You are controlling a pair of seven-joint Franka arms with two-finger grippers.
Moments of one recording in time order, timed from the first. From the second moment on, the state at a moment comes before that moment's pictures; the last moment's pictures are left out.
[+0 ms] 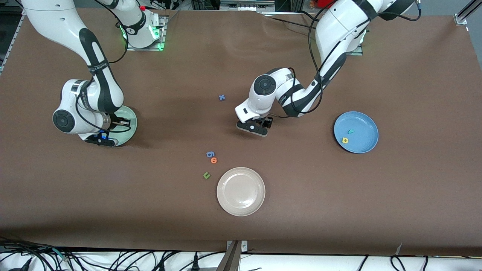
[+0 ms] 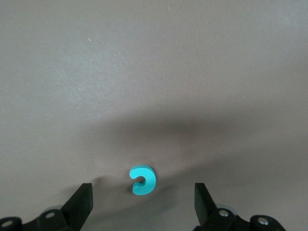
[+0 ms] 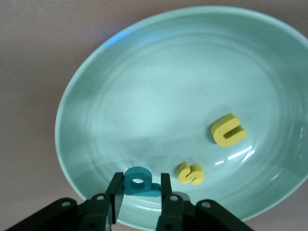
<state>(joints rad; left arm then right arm) -0.35 0.75 -0.44 -1.75 0.35 2.45 -0.68 0.22 0.46 -0.24 -2.08 0.14 2.15 0.06</state>
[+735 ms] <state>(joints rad) -0.36 0.77 -0.44 -1.74 0.35 2.45 -0.68 0.22 0.42 -0.24 -1.86 0.14 1.91 0.06</state>
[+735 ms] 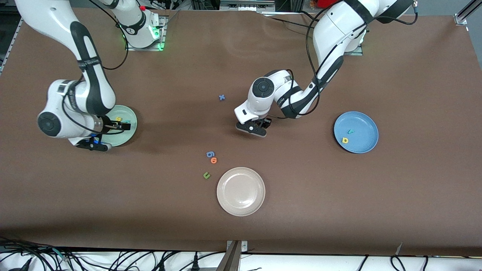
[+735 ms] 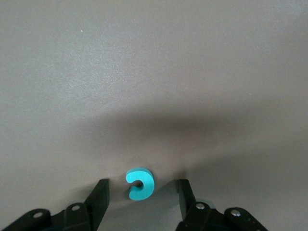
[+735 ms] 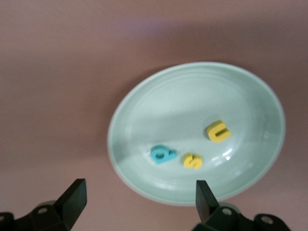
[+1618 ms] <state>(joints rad) -0.36 0.78 -0.44 -1.71 0.35 2.45 -0.68 0.23 0.28 -0.24 -1.57 0.13 1.72 0.12</state>
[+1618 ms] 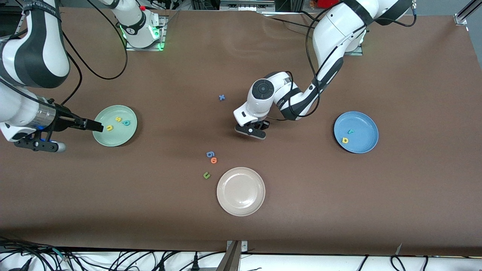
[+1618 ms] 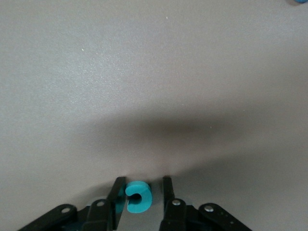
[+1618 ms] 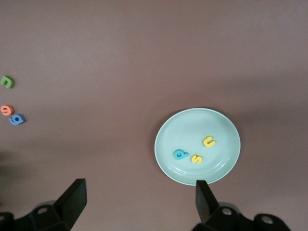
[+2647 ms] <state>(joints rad) -0.36 0.78 -0.44 -1.70 0.35 2.45 -0.68 0.22 0.25 -0.24 -1.54 0.08 1.69 0.12</state>
